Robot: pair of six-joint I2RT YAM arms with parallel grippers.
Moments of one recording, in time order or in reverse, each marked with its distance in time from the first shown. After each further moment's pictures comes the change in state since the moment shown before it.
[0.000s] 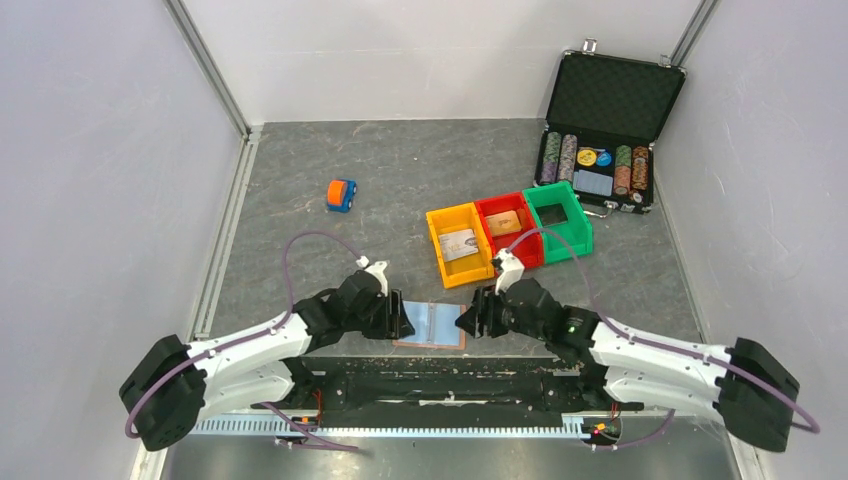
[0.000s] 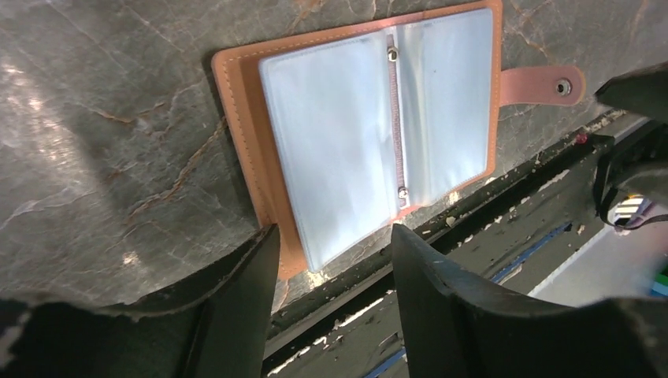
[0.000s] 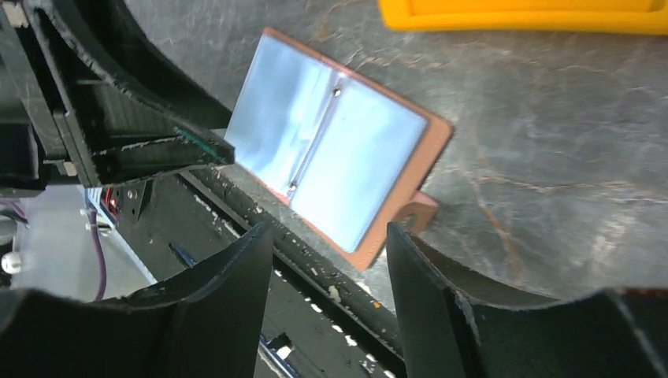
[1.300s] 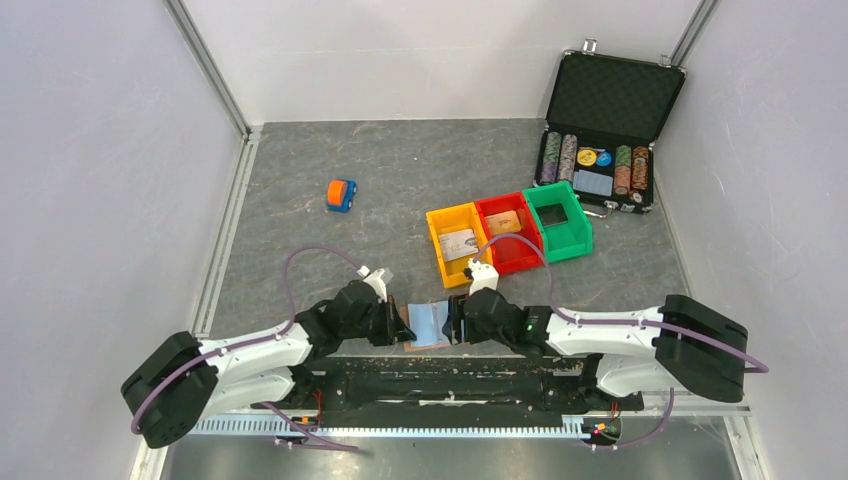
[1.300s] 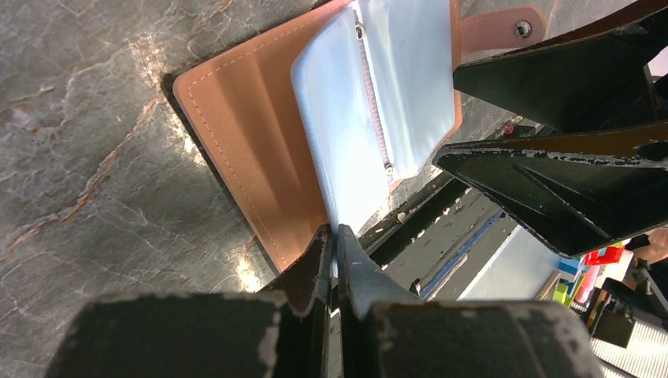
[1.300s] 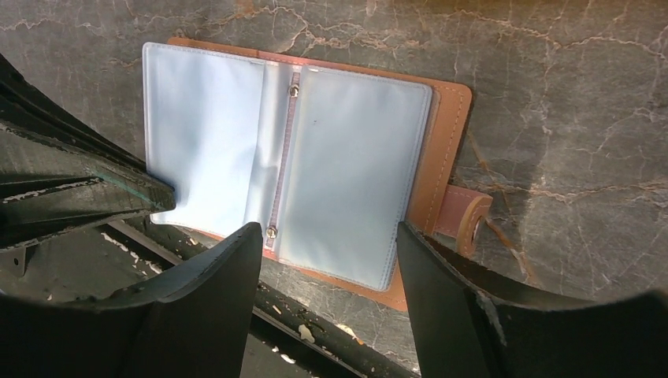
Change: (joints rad) left arm 0.000 0.014 -0.169 0.333 0.132 -0.148; right arm 0.213 0.391 0.136 0.019 0.264 0.077
